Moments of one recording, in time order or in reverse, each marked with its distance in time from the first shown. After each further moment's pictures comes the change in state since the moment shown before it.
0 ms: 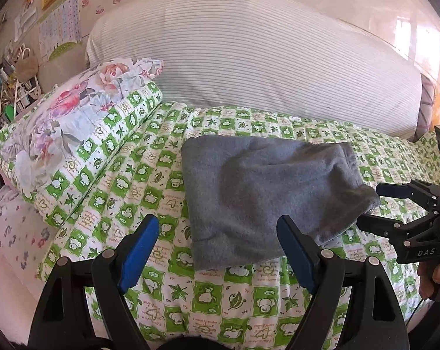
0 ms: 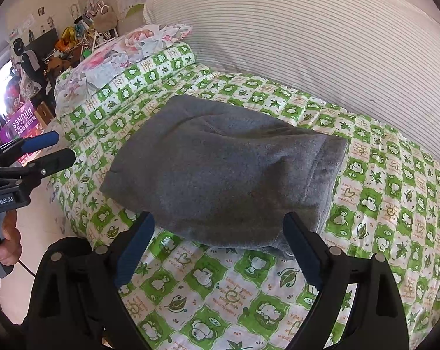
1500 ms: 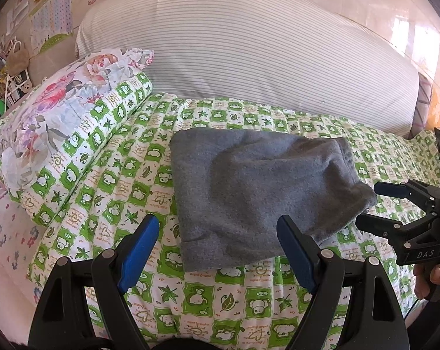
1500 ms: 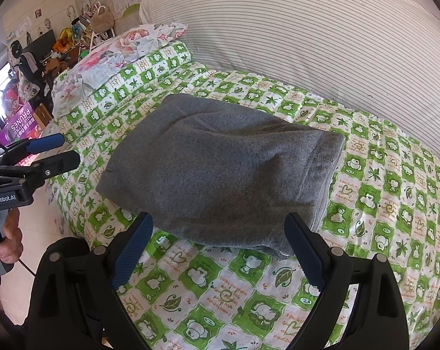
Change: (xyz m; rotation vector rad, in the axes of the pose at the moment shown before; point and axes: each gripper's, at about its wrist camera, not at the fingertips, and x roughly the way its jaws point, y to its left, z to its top) left arm 0.011 0.002 0.003 -0.009 0.039 -0.040; right arm 0.001 -0.005 -0.001 0.005 0.003 -0.002
